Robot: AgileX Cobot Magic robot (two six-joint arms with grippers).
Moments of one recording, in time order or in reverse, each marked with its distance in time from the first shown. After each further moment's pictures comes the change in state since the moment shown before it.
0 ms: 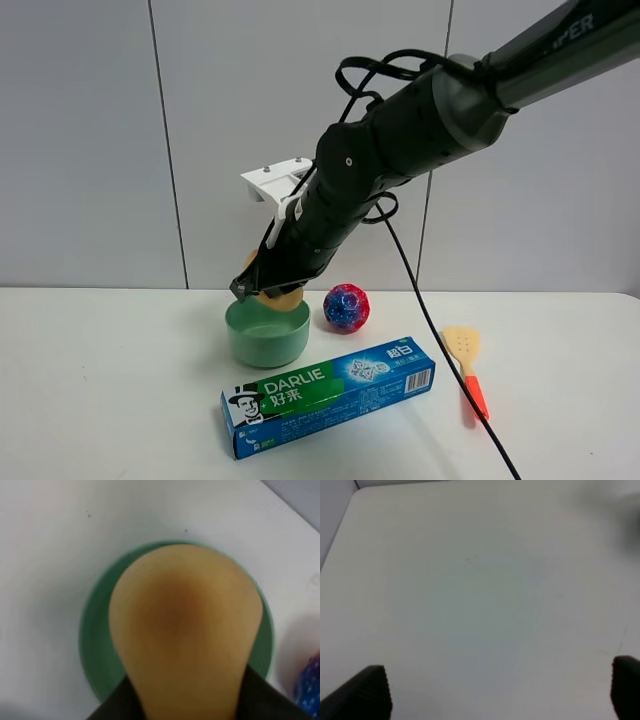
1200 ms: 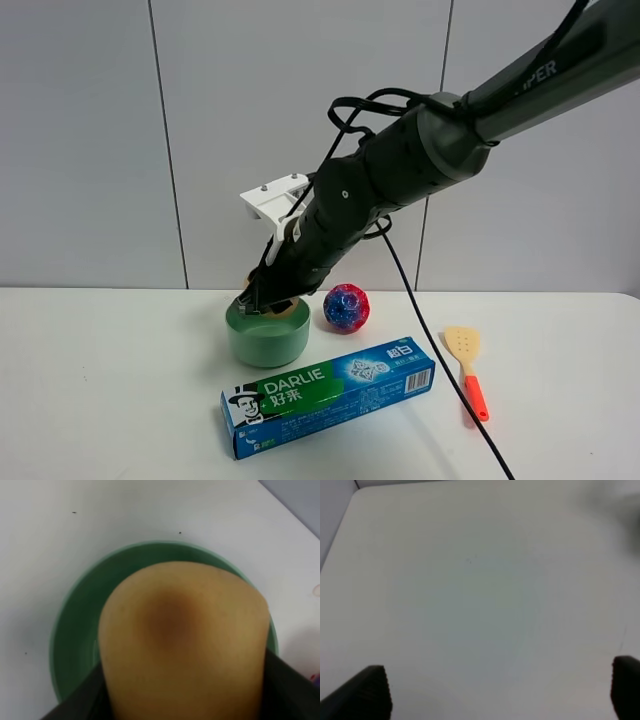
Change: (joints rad) left arm 0.000 0.000 0.000 0.000 0.000 0.000; right arm -0.010 0.061 0.000 -0.039 -0.075 -0.021
